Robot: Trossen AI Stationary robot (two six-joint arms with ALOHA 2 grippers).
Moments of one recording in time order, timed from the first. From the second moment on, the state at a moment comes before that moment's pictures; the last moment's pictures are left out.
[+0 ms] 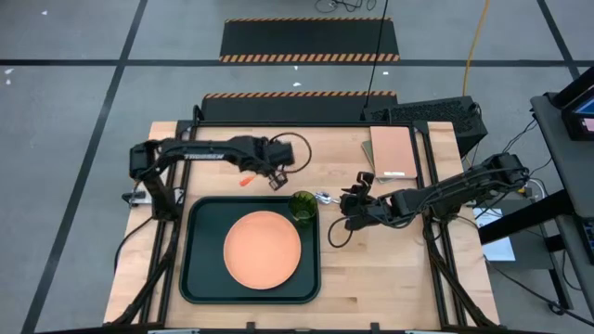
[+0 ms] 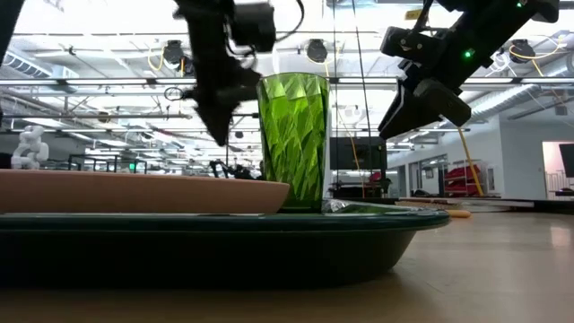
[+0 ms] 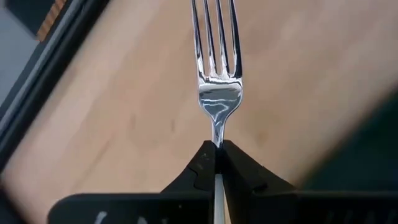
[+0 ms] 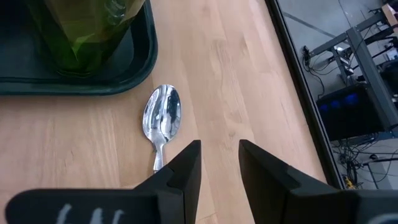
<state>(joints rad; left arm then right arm) 0.19 1.74 1.39 -1.01 -0.36 -0.44 0.24 1.35 0.74 -0.37 0.70 0.06</state>
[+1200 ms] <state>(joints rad) -0.67 1.68 1.16 -1.35 -0.18 -2.10 0.24 1.36 0.74 -0.22 0.49 -0.14</state>
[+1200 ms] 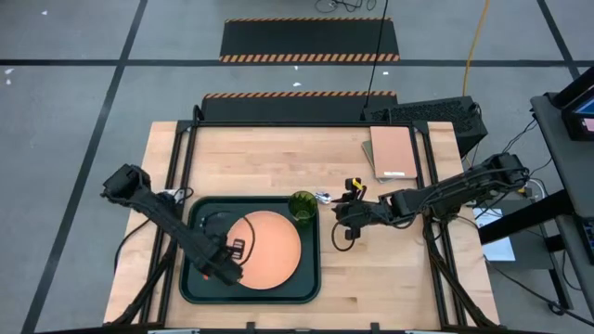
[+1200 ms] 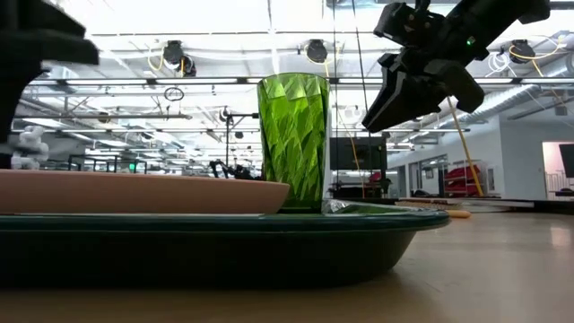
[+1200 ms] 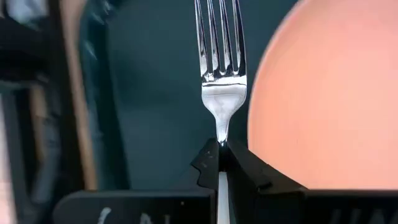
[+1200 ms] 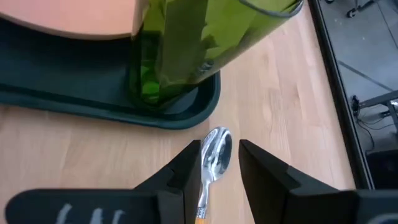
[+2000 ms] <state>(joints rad) -0.68 1.68 0.92 -1.05 -0.20 -2.20 0.24 1.36 0.74 -0.22 0.47 -0.15</state>
